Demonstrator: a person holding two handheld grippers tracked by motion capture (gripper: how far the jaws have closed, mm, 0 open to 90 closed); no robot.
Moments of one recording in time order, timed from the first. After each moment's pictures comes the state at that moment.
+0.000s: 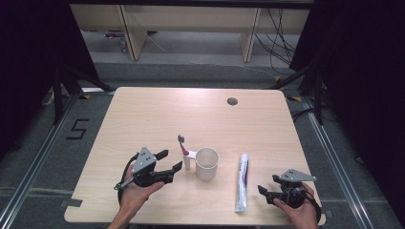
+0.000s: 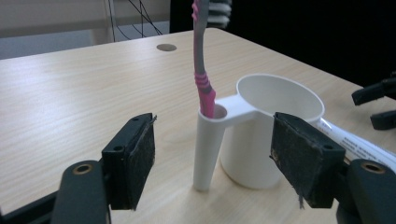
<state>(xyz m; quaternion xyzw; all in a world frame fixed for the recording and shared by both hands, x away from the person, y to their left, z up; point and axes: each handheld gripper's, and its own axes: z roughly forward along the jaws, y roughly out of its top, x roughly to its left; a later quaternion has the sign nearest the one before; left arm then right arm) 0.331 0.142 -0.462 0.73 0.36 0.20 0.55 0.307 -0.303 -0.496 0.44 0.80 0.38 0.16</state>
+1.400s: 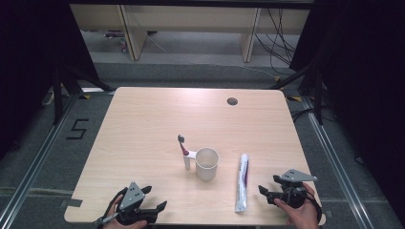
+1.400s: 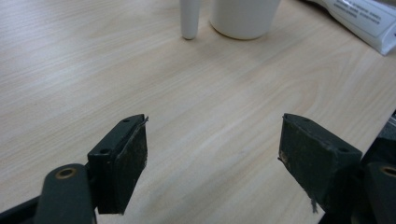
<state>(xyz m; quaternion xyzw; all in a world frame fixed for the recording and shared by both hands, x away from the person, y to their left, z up) 0.257 0.174 -0.508 0.80 0.38 0.16 0.45 0.308 -0.306 -0.499 0.45 0.80 0.37 0.16</state>
